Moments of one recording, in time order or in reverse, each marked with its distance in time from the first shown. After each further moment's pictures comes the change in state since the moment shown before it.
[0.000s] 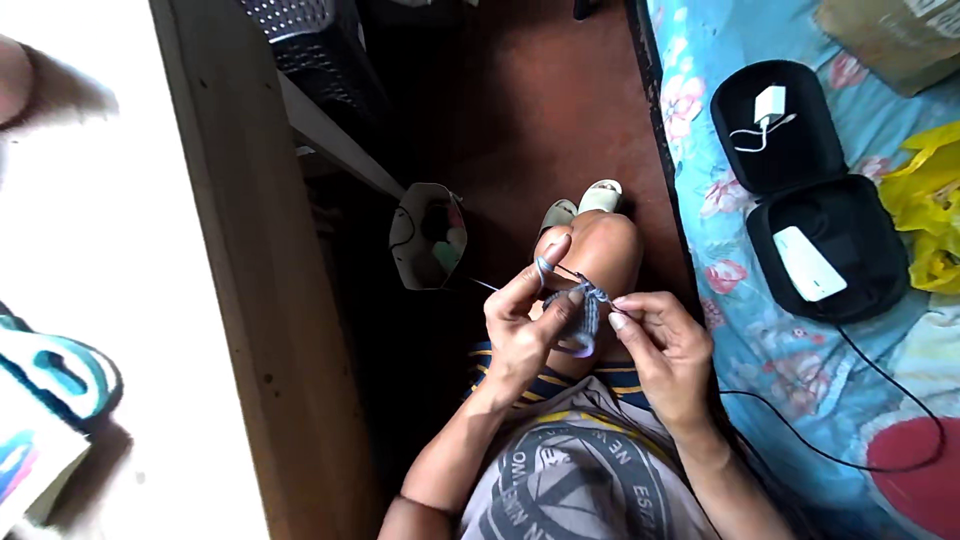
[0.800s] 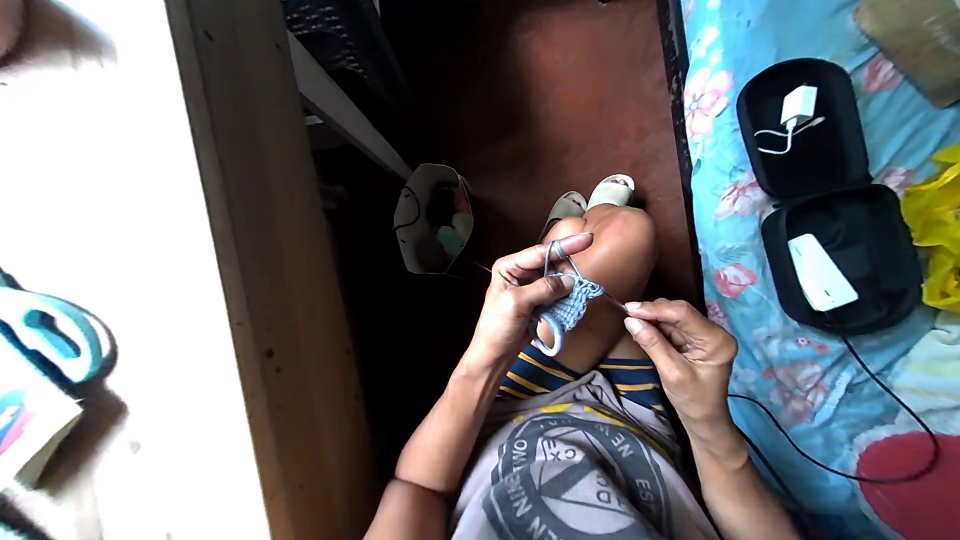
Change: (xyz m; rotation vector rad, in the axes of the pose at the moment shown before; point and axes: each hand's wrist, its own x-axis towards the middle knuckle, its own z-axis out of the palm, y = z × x) left_hand 0.014 0.001 -0.023 -0.407 -0.114 -0.326; right_hand 0.000 0.012 -0.013 0.090 -0.087 -0.047
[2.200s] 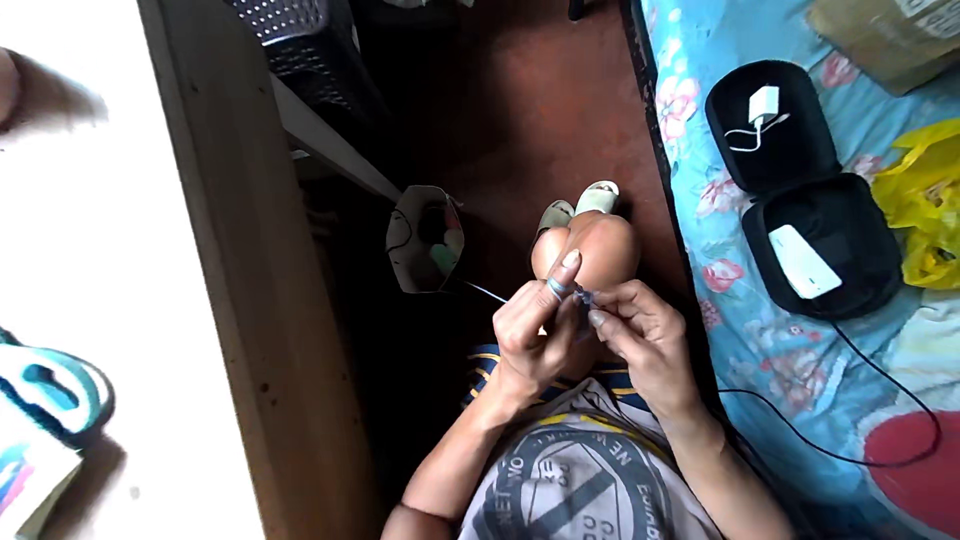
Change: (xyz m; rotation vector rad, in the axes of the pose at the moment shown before) left_hand -0.004 -0.035 0.011 0.798 0.058 0.715; right_hand 0.014 -0.014 0.024 0.200 0.013 0.271
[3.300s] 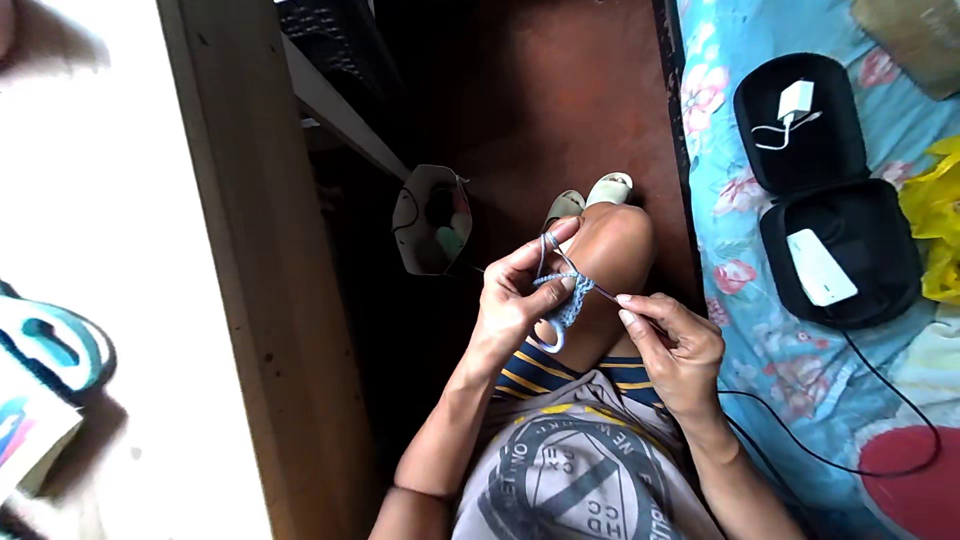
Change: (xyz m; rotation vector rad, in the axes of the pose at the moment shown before) left_hand 0.021 0.008 -0.034 -0.533 -0.123 -0.632; right_hand -0.008 0.017 -0.022 -0.458 0.030 -0.354
